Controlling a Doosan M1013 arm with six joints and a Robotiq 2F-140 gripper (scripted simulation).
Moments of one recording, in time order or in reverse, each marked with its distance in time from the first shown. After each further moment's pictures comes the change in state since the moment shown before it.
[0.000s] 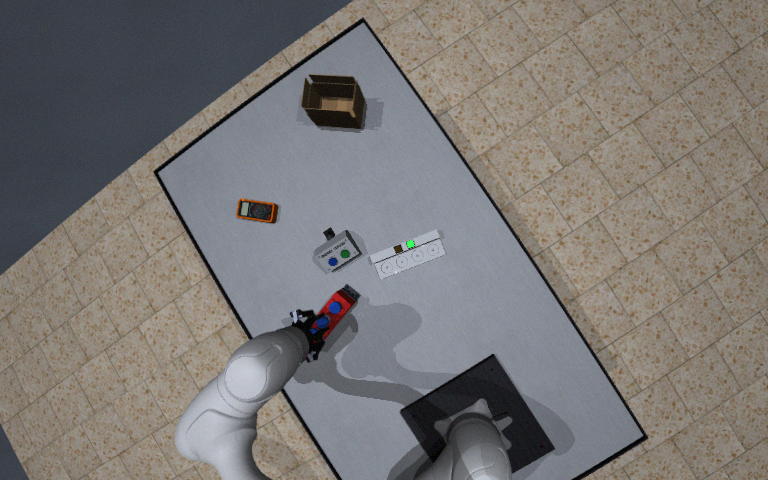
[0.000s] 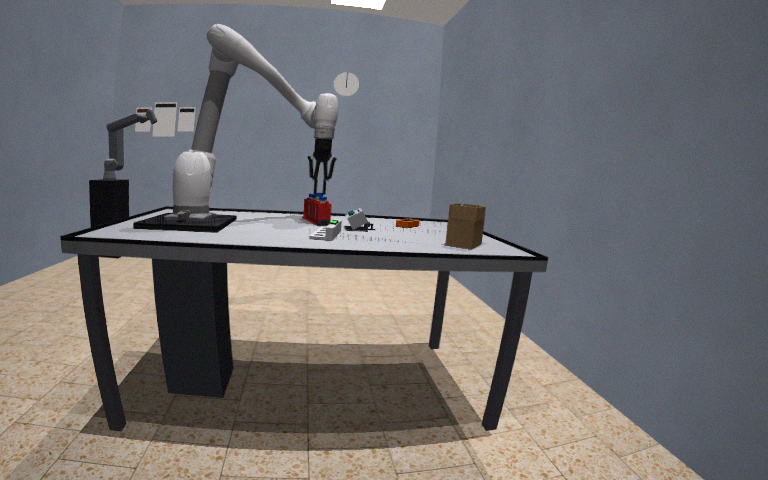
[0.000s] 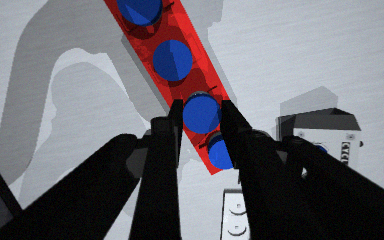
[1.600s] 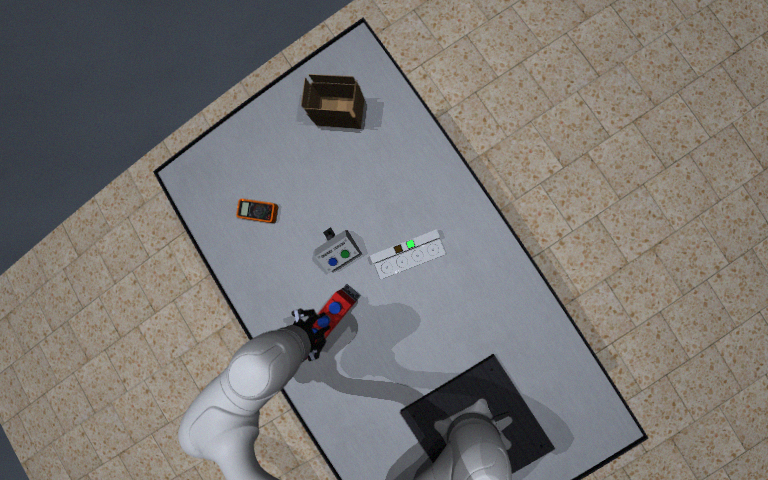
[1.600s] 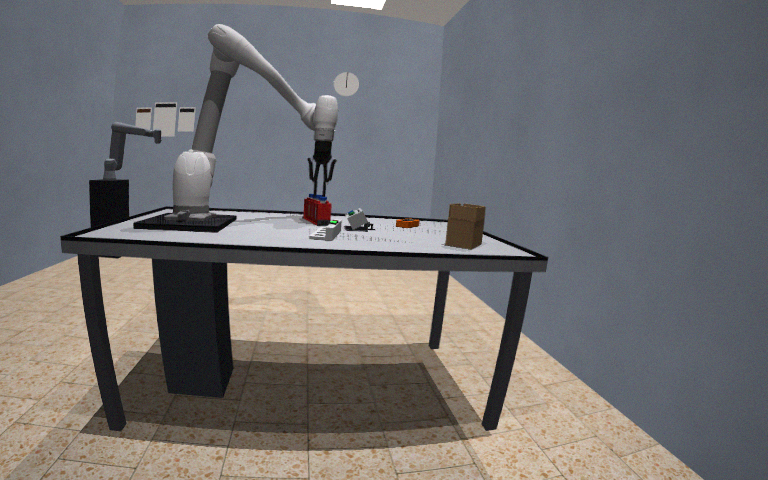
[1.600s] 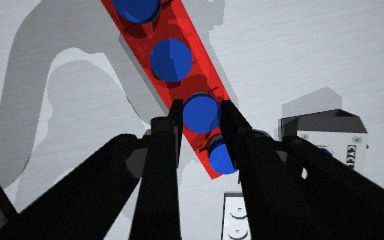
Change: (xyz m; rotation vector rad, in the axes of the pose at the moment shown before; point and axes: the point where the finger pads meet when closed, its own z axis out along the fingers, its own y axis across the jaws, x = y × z) arm -0.001 0.000 0.010 -0.001 0.000 0.000
